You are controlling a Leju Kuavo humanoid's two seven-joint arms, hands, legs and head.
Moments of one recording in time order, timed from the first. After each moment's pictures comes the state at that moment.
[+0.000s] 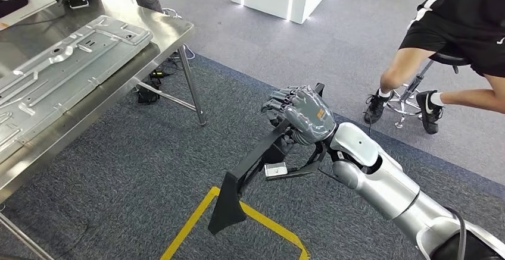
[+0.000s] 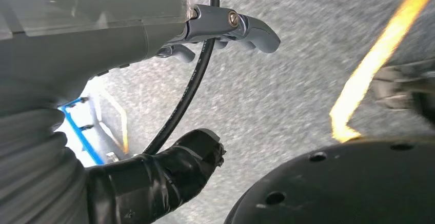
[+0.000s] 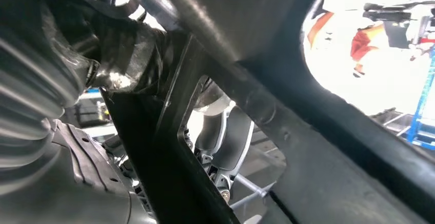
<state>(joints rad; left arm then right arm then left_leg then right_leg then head) -0.02 -0.03 0.79 -0.01 -0.86 -0.14 -0.08 -0.52 -0.47 0.63 -1.38 0.74 -0.50 -0.39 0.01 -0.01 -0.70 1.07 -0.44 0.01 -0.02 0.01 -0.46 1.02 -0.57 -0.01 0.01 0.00</state>
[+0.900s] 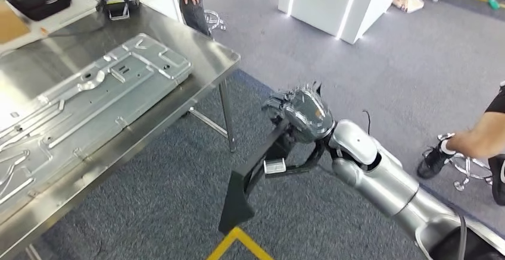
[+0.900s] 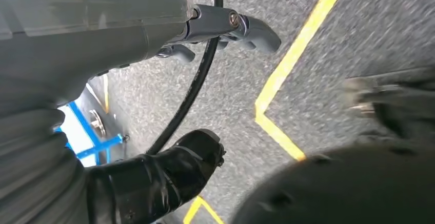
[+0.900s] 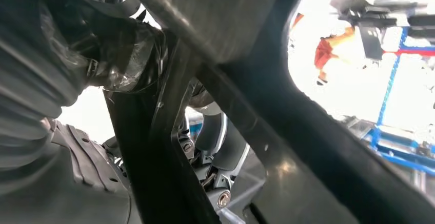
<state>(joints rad) -0.01 -0.02 0.85 -0.01 -0.89 -0.14 -0.09 -0.54 -0.47 0.65 -1.35 0.78 -0.50 -0.36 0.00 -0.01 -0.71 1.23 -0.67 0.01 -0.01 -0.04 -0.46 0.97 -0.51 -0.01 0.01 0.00</state>
